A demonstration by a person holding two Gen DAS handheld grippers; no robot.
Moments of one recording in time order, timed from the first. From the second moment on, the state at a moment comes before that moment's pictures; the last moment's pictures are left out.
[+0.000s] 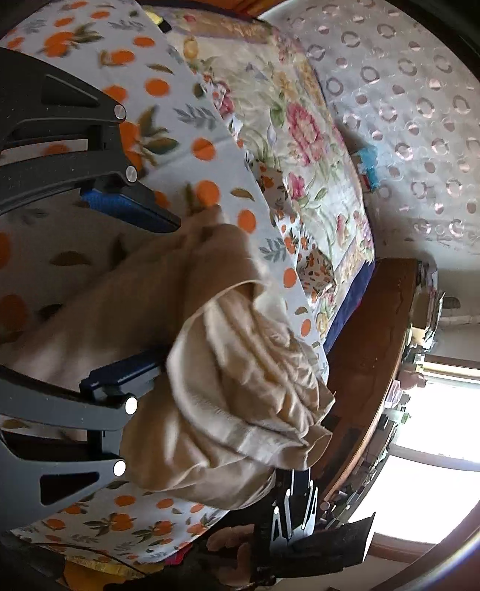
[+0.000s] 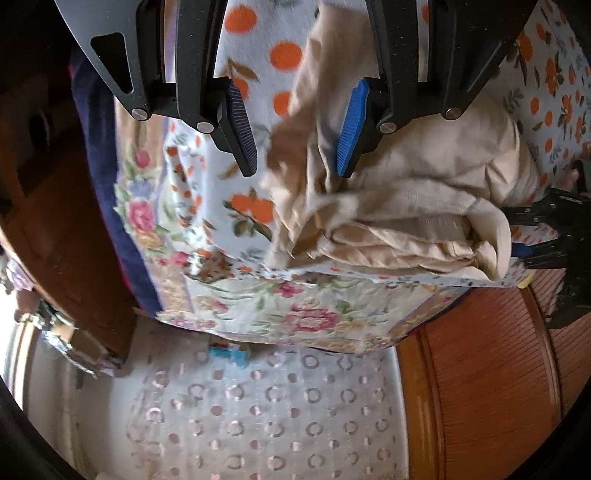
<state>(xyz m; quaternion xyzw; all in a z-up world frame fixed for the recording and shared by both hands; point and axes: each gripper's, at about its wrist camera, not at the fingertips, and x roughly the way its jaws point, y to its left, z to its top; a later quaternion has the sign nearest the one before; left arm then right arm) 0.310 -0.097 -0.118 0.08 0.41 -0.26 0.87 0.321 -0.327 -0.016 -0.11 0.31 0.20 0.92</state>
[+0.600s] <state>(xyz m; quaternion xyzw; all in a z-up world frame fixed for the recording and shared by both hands) 0.350 -0.065 -0.118 0.04 0.39 -0.18 0.90 0.363 -0.370 -0.010 -0.03 0.30 0.15 0.94</state>
